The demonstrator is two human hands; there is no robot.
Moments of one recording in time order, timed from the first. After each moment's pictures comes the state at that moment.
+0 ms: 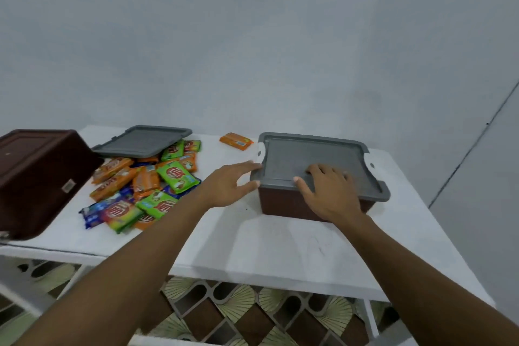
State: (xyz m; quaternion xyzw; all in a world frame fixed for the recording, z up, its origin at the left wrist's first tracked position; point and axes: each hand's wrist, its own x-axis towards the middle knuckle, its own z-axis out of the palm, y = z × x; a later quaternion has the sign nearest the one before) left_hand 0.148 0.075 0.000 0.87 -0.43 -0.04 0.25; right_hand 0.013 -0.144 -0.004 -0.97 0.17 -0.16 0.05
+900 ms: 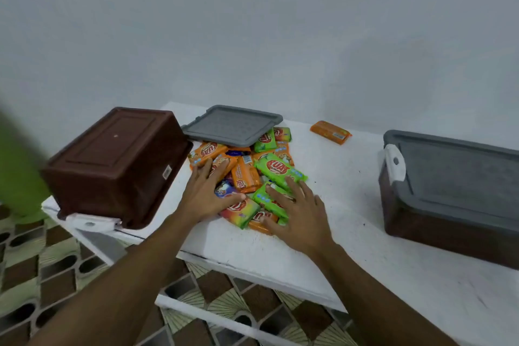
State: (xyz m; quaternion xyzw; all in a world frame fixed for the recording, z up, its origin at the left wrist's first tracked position) left_hand 0.302 0.331 -0.107 0.95 -0.19 -0.02 0.25; right_hand 0.174 0.099 -0.108 -0.99 0.02 -0.08 0.13
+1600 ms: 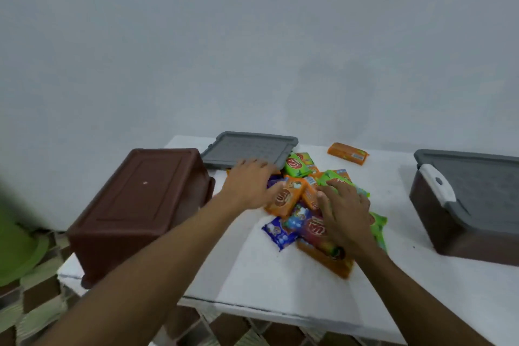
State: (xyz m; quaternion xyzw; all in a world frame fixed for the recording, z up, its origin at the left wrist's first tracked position) left_hand 0.368 0.306 -0.011 0.91 -0.40 0.11 0.05; right_hand 0.231 0.118 -0.074 -0.95 0.18 -0.21 0.15
